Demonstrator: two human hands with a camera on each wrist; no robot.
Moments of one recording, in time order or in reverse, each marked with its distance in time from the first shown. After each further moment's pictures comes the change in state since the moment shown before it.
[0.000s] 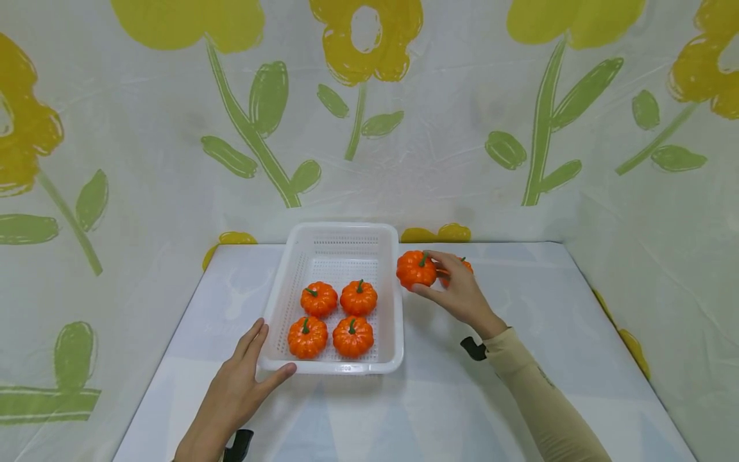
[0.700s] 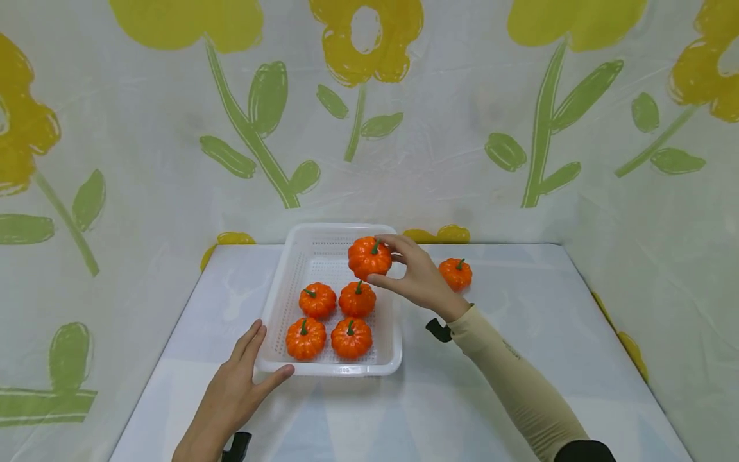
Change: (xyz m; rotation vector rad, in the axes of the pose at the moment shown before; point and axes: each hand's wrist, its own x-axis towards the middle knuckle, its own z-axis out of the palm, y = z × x) left_hand 0.000 0.000 0.000 -0.015 -0.028 -0.028; right_hand 0.043 -0.067 0.034 0.041 -0.125 -0.224
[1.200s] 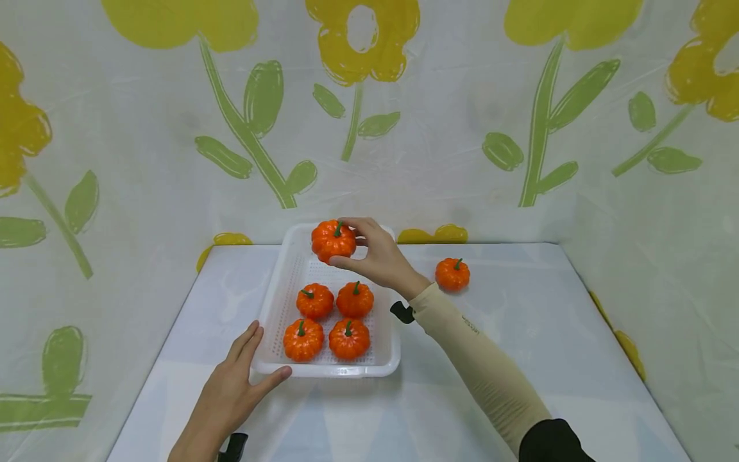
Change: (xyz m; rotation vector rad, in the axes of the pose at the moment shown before) left_hand 0.001 -0.001 -0.001 -0.001 0.023 0.027; right_hand 0.055 -0.023 0.031 0.026 -0.026 -0.010
